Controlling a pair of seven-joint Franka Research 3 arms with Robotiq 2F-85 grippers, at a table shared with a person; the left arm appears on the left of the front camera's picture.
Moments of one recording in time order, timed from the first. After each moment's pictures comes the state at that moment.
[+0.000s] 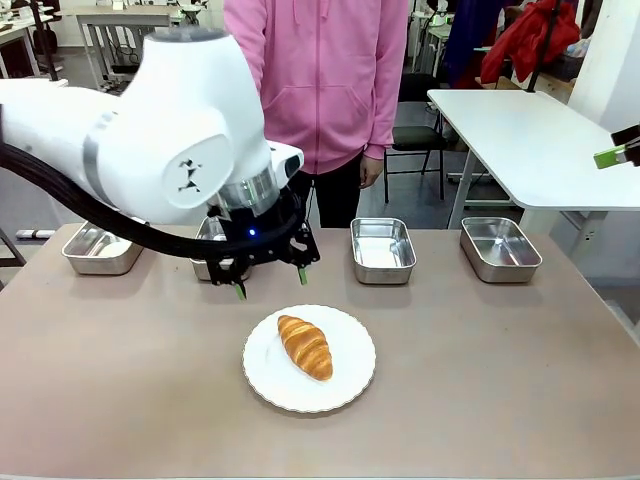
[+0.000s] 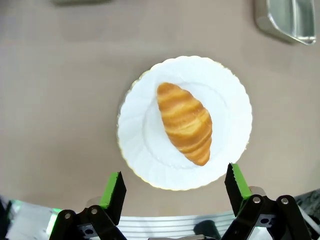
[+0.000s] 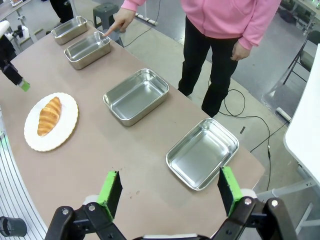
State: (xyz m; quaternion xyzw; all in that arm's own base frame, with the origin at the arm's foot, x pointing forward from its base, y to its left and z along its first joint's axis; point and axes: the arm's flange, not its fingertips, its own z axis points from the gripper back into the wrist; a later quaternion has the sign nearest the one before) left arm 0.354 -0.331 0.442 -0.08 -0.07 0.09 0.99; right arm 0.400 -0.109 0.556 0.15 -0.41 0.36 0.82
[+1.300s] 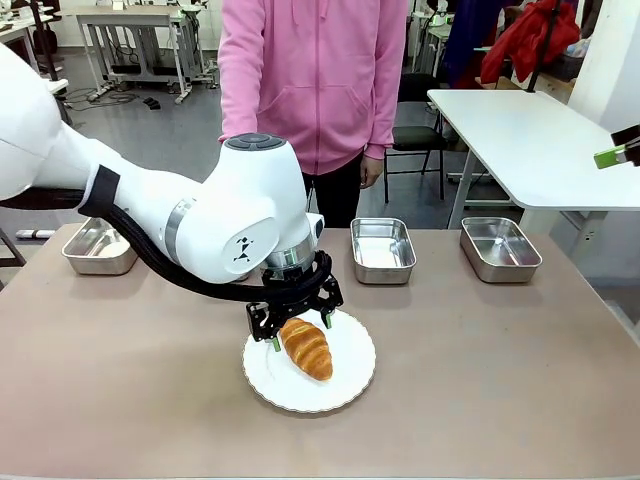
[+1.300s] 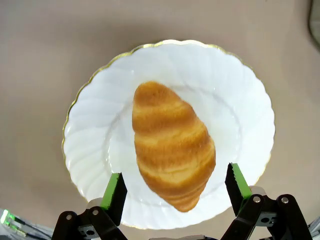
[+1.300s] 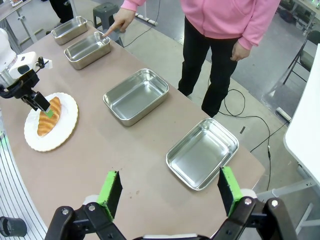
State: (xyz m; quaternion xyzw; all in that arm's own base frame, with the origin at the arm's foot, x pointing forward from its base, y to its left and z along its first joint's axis) left arm 0.374 -0.372 0.340 -0.08 -0.02 0.19 0.98; right arm 0.400 -0.109 0.556 0.15 -0.41 0.36 0.82
